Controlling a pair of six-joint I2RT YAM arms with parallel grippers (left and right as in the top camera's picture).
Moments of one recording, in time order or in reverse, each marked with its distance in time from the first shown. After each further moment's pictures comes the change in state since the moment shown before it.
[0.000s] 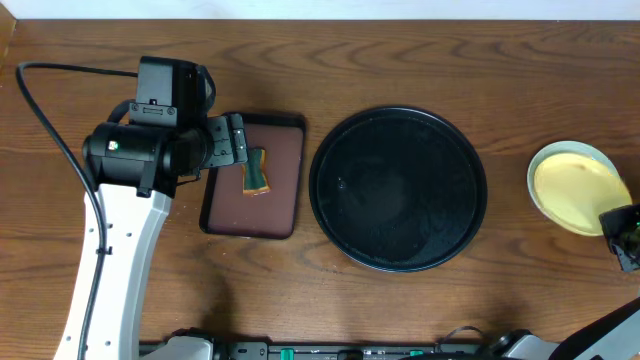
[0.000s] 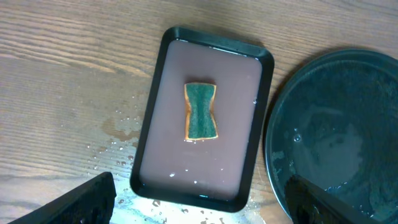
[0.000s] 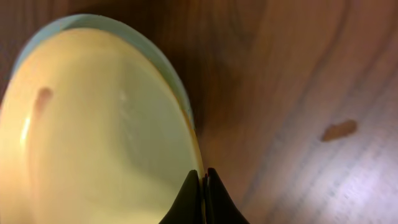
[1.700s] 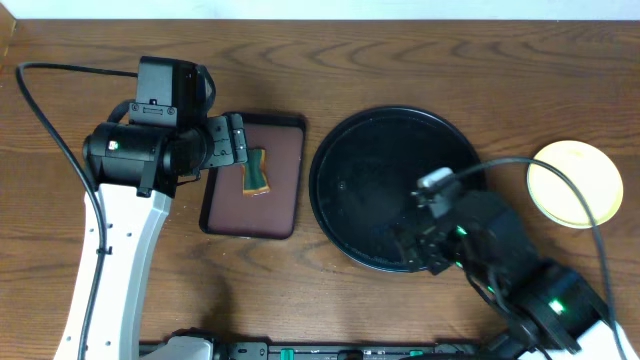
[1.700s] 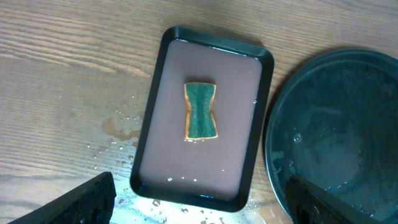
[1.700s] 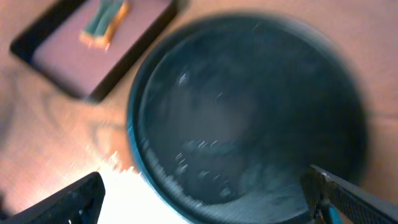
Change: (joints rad) left arm 0.000 0.000 0.000 0.000 0.000 0.000; right arm 1.449 -0.609 0.026 -0.268 0.159 -0.400
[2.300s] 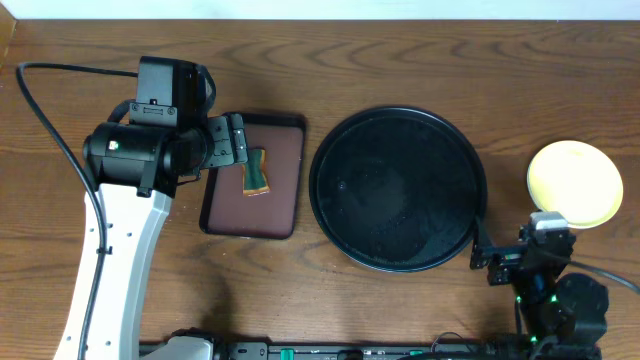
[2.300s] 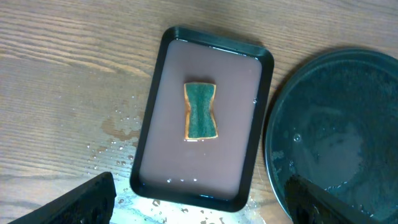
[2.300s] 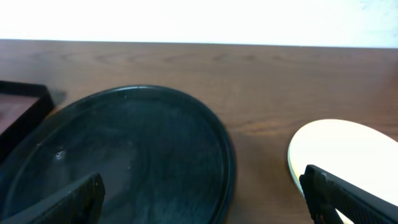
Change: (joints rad) left arm 0.000 0.000 0.000 0.000 0.000 0.000; right arm -0.667 -0.689 -0.505 0.265 -0.182 -0.134
